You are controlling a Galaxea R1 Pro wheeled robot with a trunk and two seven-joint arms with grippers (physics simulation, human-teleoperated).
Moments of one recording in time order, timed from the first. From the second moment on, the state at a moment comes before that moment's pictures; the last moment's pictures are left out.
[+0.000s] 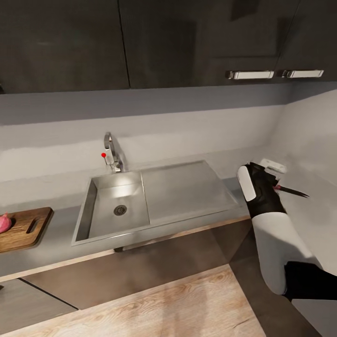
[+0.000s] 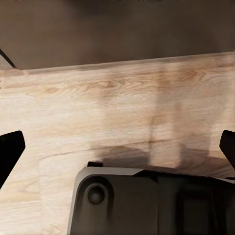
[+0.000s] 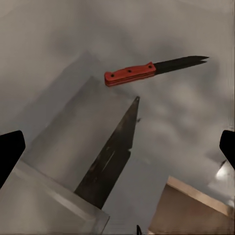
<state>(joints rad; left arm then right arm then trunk) 0.42 -0.04 0.07 -1.05 0.08 -0.33 -0.08 -1.12 0.00 -0.08 -0.95 -0.35 0.57 -0.90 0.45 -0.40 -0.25</state>
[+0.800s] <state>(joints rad) 0.42 -0.04 0.07 -1.01 0.08 -0.34 -0.08 -1.12 0.00 -0.08 -0.78 -0.36 0.40 -0.88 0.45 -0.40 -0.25</state>
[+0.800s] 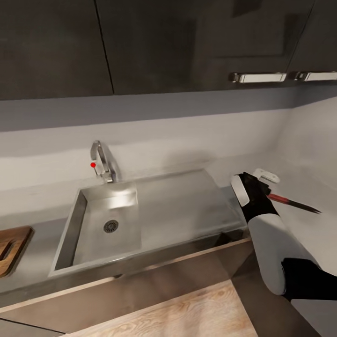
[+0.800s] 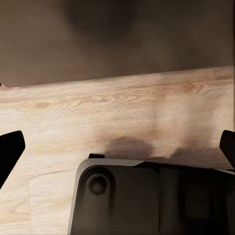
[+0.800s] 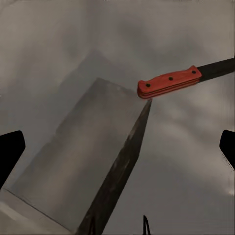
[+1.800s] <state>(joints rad) 0.42 -0.04 0.08 -0.98 0.08 -0.34 -0.08 -1.12 0.00 -0.33 -0.73 -0.36 0.40 -0.85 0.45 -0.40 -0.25</state>
